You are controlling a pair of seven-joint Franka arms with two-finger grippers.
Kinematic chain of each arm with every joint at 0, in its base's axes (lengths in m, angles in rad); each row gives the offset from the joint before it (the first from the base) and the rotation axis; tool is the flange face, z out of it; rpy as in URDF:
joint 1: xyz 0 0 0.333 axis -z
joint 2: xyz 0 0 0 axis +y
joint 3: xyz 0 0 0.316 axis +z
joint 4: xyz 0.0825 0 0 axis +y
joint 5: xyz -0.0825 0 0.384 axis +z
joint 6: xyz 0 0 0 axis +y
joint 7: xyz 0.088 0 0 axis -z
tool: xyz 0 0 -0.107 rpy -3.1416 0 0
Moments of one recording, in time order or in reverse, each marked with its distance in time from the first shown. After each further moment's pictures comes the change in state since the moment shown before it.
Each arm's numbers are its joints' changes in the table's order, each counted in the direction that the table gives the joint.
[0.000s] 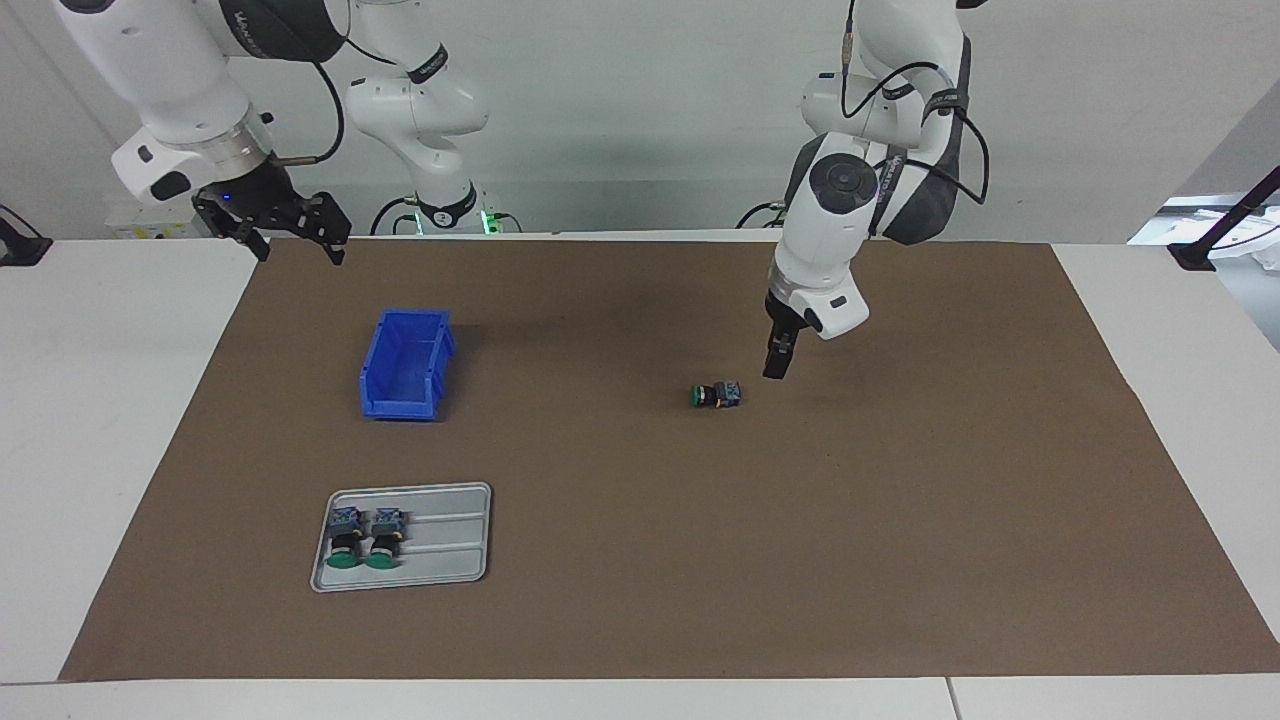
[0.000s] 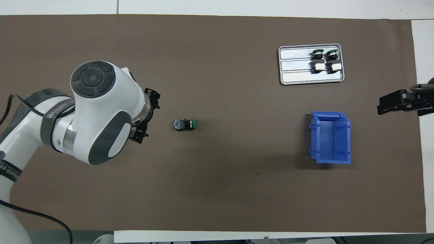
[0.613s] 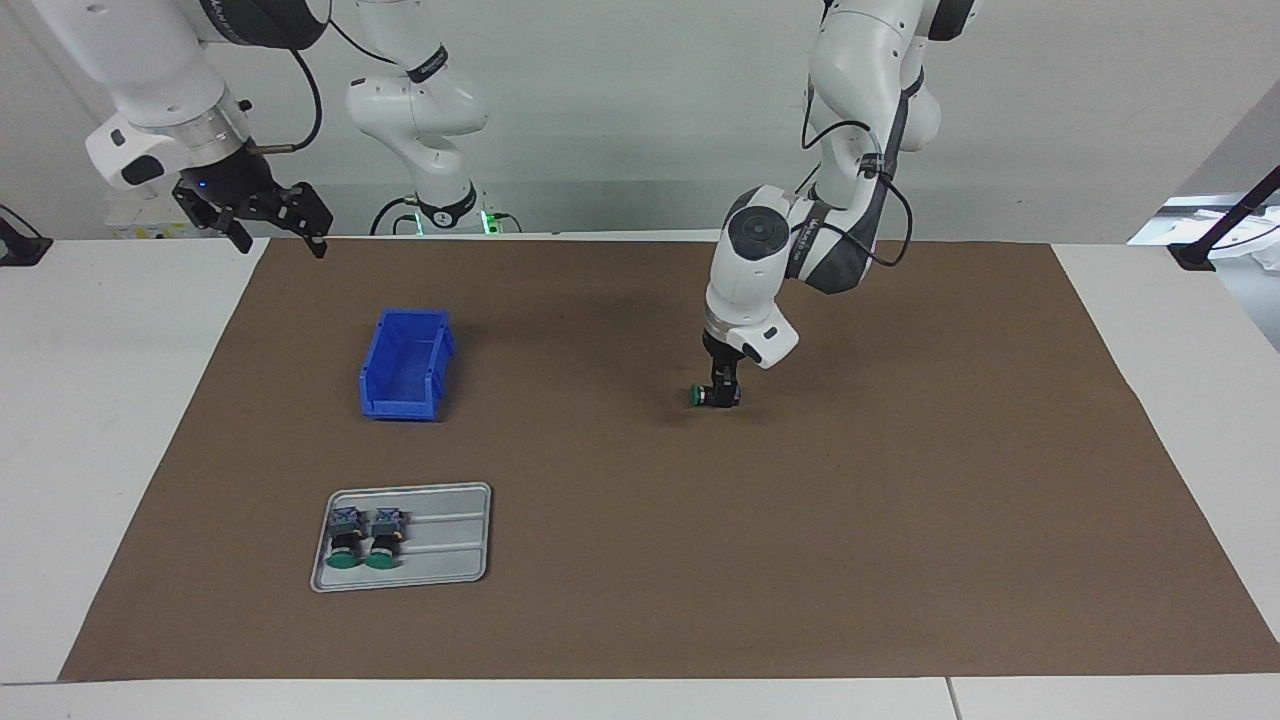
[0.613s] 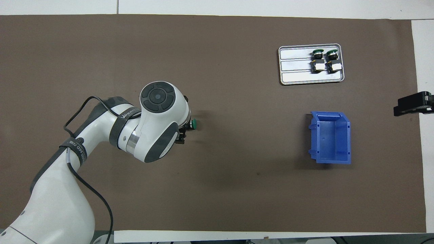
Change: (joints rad) left arm 0.102 0.160 0.000 0.003 -0.002 -0.173 -0.296; right arm 0.000 -0.005 -0.002 -0.007 0.001 -0.001 0.000
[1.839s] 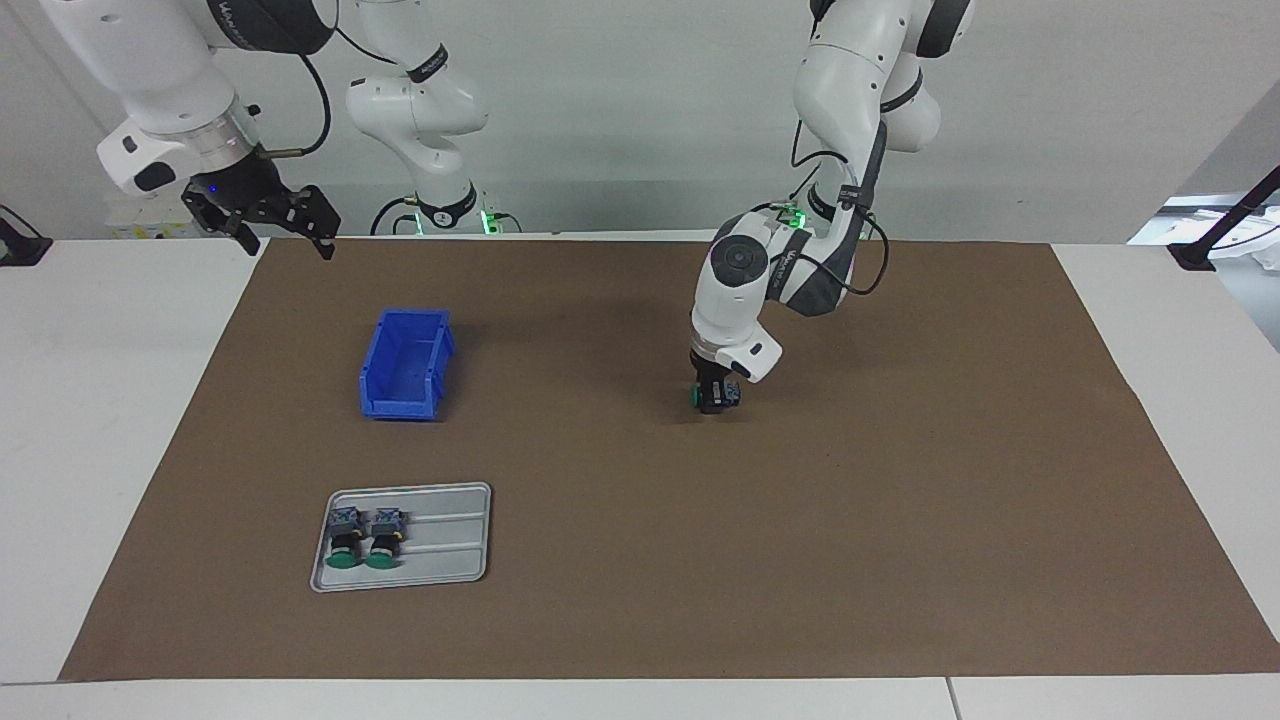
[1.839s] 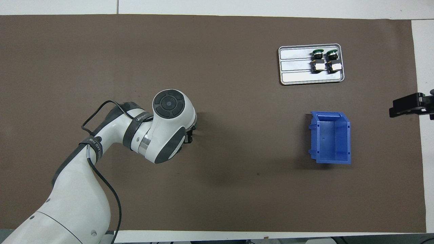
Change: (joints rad) left arm 0.025 0.052 0.001 0.024 0.000 -0.086 -0.115; right arm -0.012 0.001 0.002 0.004 0.001 0.001 0.000
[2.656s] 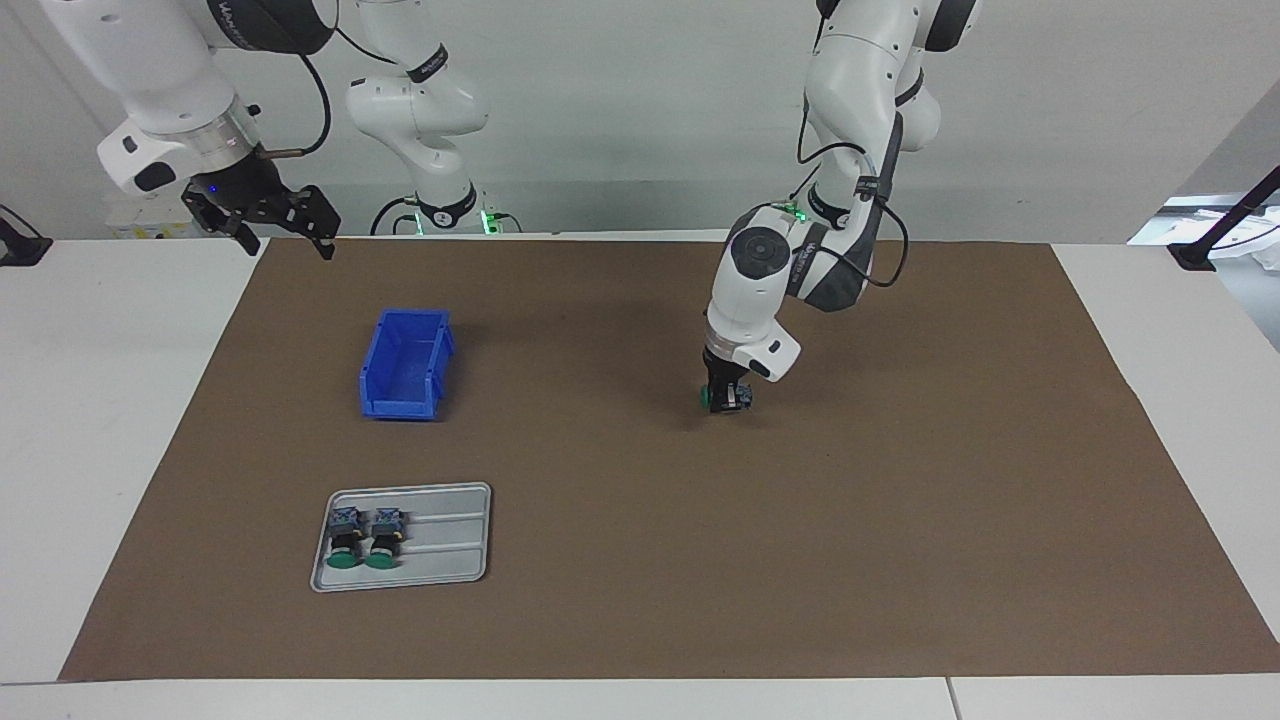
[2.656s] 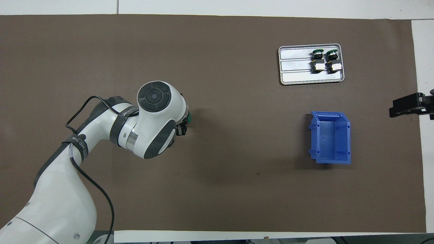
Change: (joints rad) left arm -0.051 -0.059 0.011 -0.013 0.000 0.000 0.019; right arm 0.000 0.000 0.000 0.000 0.000 0.000 0.000
